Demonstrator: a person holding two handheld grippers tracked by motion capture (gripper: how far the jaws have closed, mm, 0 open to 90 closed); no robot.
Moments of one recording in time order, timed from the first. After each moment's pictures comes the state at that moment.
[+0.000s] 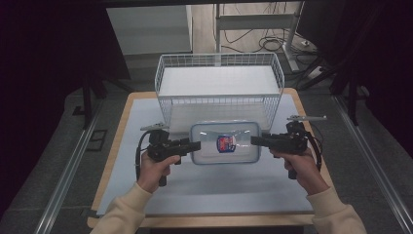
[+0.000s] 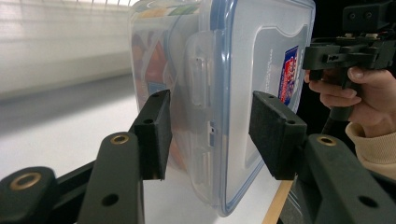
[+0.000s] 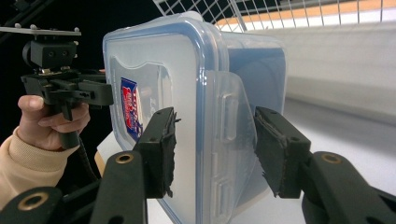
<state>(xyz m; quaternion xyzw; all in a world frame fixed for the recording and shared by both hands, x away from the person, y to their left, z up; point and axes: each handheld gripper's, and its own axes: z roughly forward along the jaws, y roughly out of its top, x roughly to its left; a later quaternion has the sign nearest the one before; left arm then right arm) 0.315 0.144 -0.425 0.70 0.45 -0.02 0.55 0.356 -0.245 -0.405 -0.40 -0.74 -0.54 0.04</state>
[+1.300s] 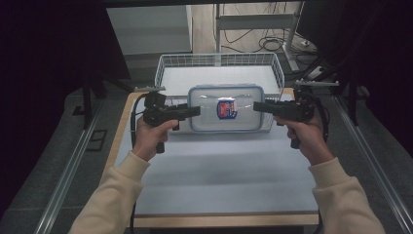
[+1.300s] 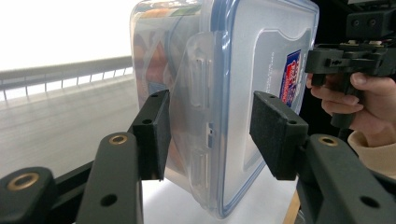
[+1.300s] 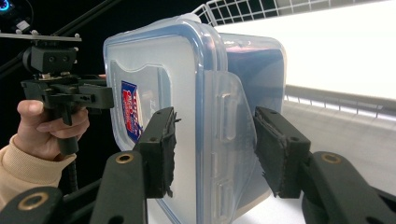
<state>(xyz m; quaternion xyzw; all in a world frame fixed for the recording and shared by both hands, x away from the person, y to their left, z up) 0.360 0.148 -0.342 0.70 0.42 0.01 0.57 0.394 -0.240 -0.326 -0.38 -0.72 -0.58 0.00</state>
